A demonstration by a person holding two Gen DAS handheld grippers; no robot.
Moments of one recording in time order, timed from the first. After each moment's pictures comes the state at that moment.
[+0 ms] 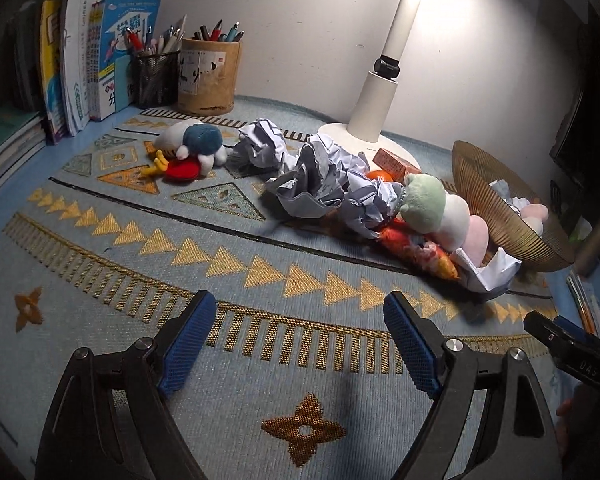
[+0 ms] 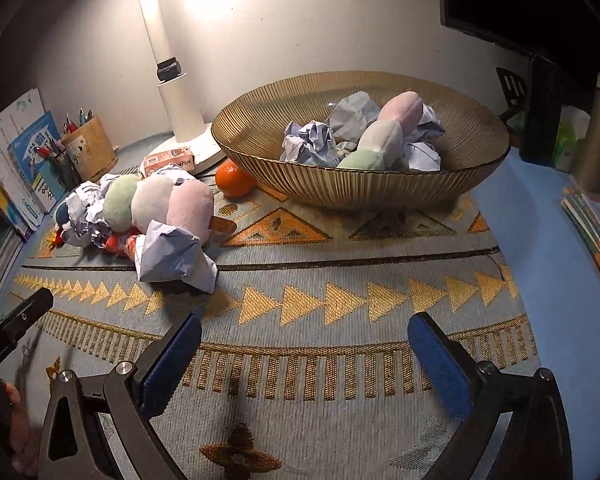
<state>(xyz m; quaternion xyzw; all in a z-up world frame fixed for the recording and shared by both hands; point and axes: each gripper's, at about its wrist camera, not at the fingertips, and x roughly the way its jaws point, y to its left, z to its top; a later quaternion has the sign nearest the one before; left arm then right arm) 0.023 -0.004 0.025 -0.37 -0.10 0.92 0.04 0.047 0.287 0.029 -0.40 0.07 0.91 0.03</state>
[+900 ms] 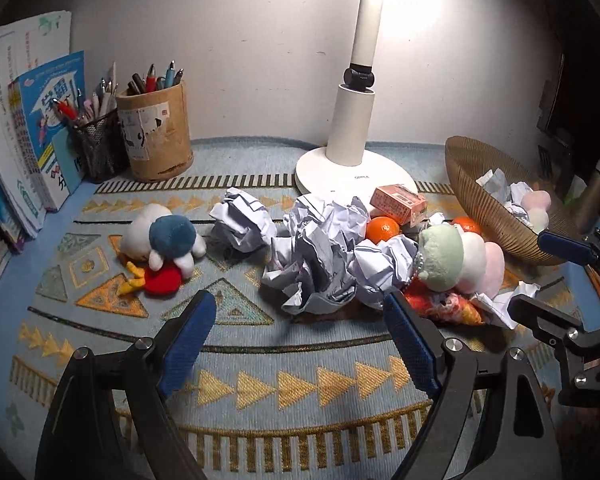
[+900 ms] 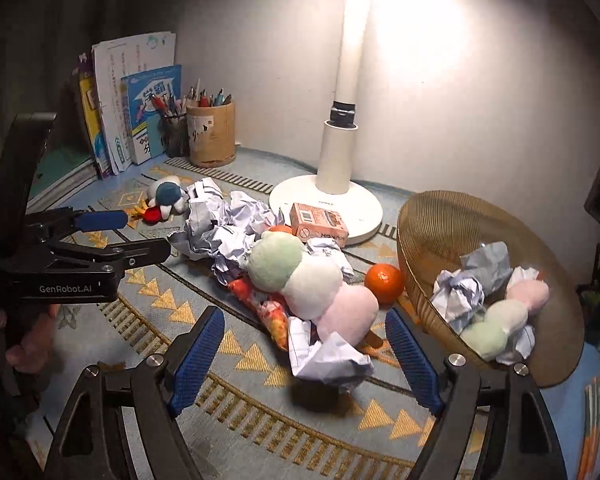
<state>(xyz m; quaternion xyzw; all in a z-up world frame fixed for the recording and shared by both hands) -0.057 -0.011 0.052 -0.38 0.00 0.92 0.11 -0.004 0.178 0.077 -0.34 -0.14 0.92 -0.13</state>
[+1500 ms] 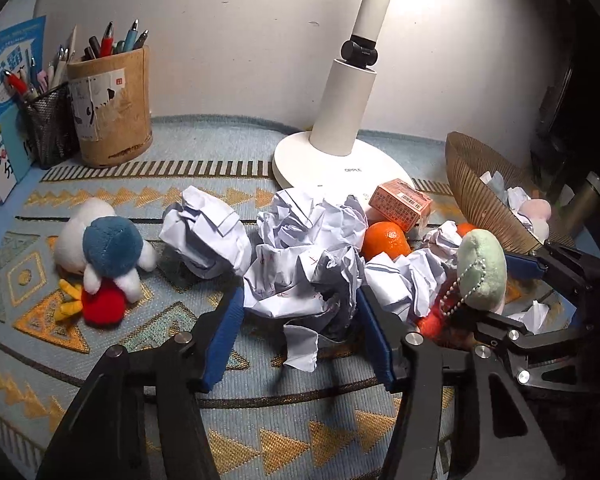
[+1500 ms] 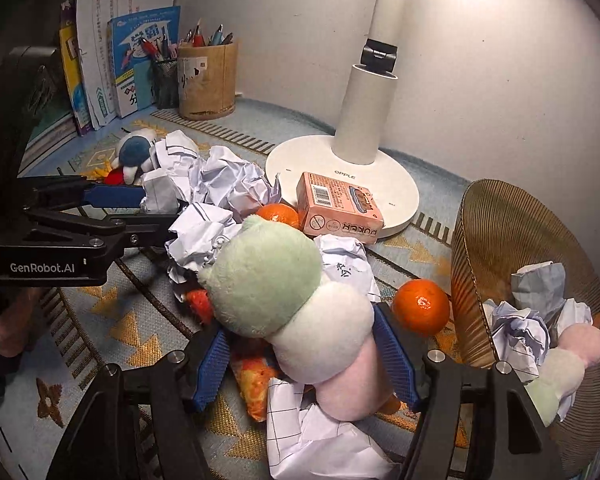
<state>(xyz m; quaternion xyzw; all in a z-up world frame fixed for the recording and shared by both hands) -0.095 -0.007 0.030 -0.40 -0.03 0.90 0.16 -0.070 0.173 0.036 -0.39 -0.14 0.90 -0.15</state>
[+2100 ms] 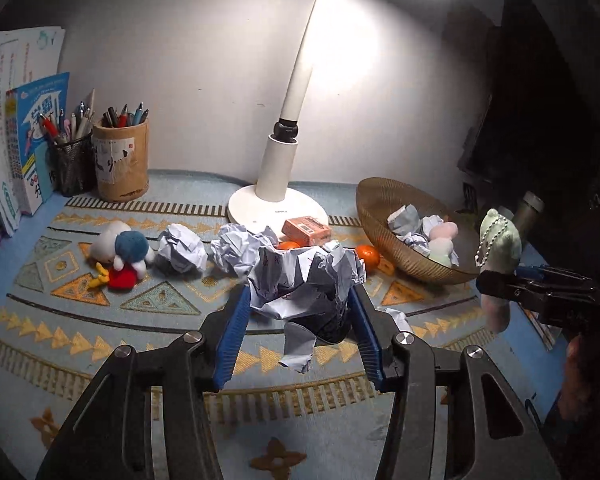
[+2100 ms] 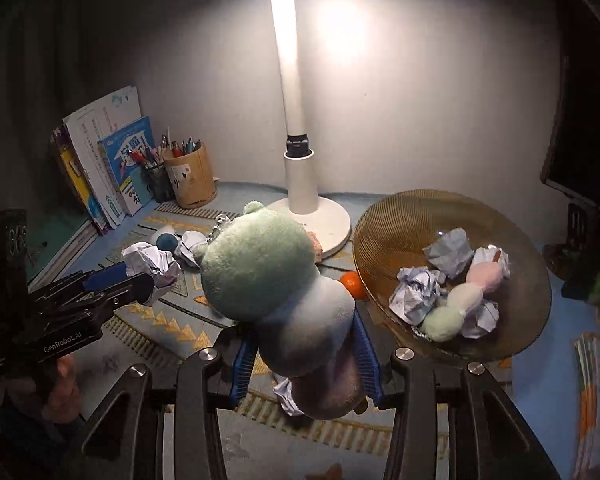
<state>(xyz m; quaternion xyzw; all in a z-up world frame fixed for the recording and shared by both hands) 0.021 0.004 0.100 -0.32 -0.06 0.92 0.20 0.038 0.240 0.126 -0.39 0.03 0.92 -0.08</state>
